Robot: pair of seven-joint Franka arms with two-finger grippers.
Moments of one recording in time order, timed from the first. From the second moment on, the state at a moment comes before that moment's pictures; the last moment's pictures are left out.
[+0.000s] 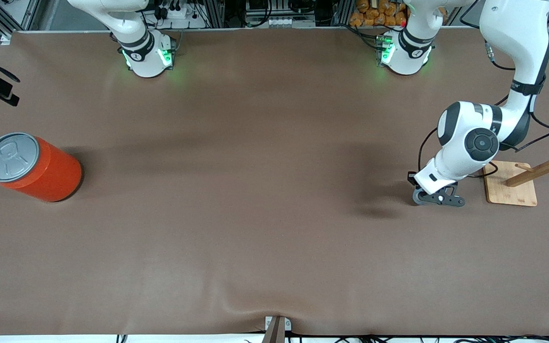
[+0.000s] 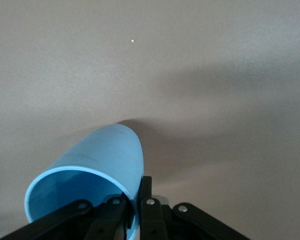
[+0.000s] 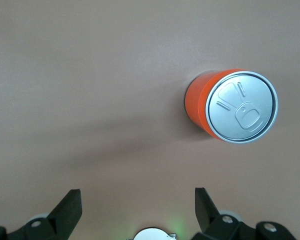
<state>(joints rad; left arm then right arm) 0.00 0.34 -0.15 -2.08 0.13 2.37 -0.04 -0.03 -0.09 -0.06 -1.56 -0.01 1.41 0.03</state>
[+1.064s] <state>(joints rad) -0.02 0.33 -0.16 -1.70 0.13 1.93 -0.04 0.00 -0.05 -0.06 -1.59 0.00 1.41 0.05</state>
